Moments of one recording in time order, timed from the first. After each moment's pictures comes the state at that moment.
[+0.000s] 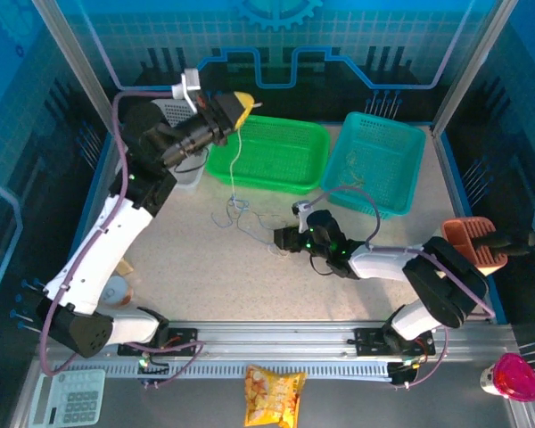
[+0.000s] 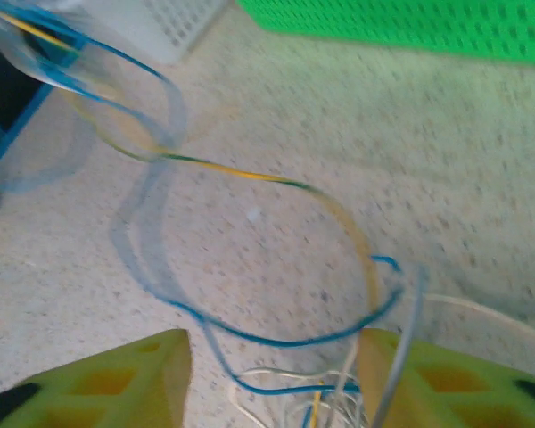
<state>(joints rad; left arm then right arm) -0.38 1.29 1.43 0.05 0.51 -1.27 0.71 1.48 0.58 0.40 -0.09 0.48</state>
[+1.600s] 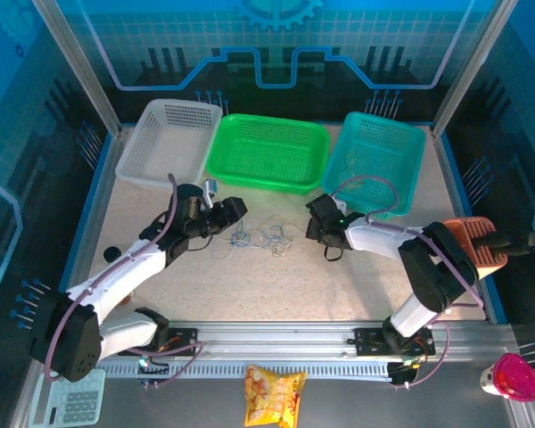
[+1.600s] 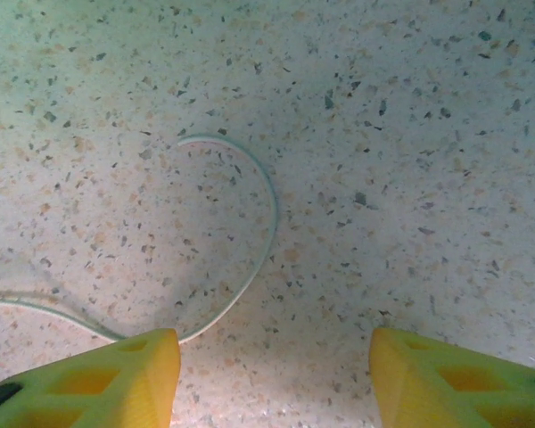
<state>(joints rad) -0.39 1.16 0.70 -0.08 0.33 -0.95 0.57 1.62 0.83 -0.32 0.26 0.81</state>
